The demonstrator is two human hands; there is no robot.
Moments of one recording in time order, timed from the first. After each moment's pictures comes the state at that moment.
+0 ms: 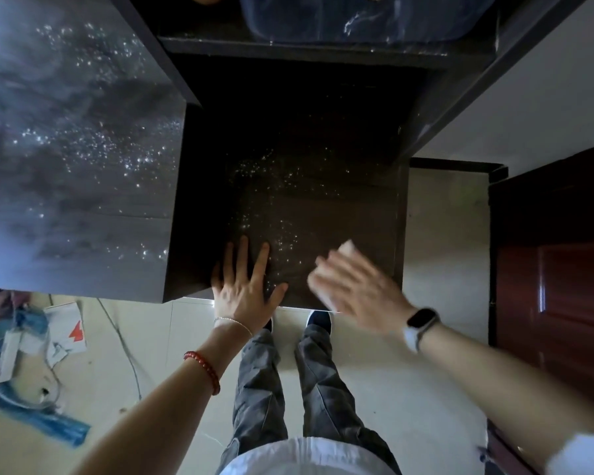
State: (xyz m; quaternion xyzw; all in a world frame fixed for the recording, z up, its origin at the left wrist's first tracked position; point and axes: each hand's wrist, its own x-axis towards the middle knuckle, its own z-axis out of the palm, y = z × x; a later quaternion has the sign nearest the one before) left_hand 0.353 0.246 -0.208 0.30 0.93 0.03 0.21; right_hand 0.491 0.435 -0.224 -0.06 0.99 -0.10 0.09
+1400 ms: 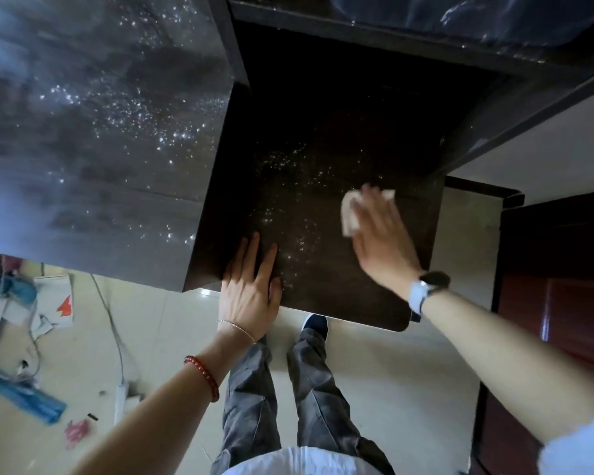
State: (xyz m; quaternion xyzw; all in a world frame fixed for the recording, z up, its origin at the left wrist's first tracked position) left_hand 0.350 0.229 -0.221 0.32 0.93 0.15 0.11; right_hand 0.413 0.461 -0.224 0.14 0.98 -0.15 0.05
